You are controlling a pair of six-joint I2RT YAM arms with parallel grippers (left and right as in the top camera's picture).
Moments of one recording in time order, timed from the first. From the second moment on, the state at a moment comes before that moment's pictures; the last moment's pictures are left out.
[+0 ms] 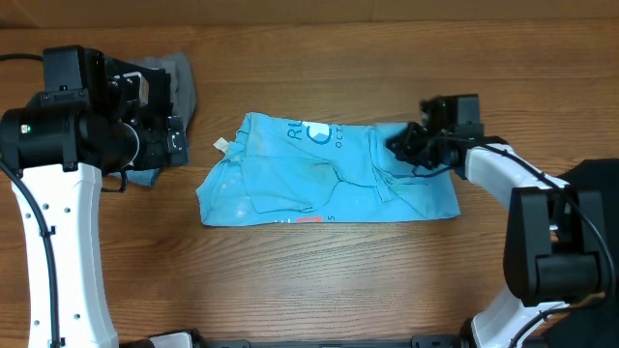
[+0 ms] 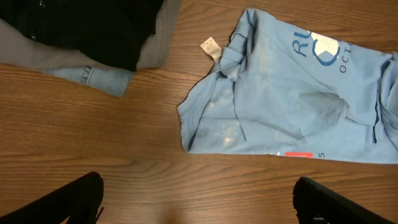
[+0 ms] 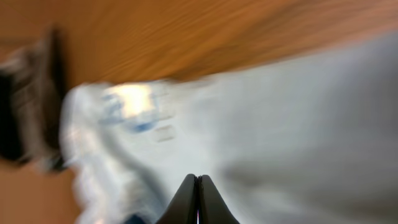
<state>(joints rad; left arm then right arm) 0.13 1.48 1.72 -1.44 0.13 -0.05 0.07 1.88 1.05 -0.17 -0.64 0.50</state>
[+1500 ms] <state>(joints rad) 0.13 1.48 1.72 -1.44 0.13 -0.05 -0.13 1.60 1.10 -0.67 -0.46 0.18</state>
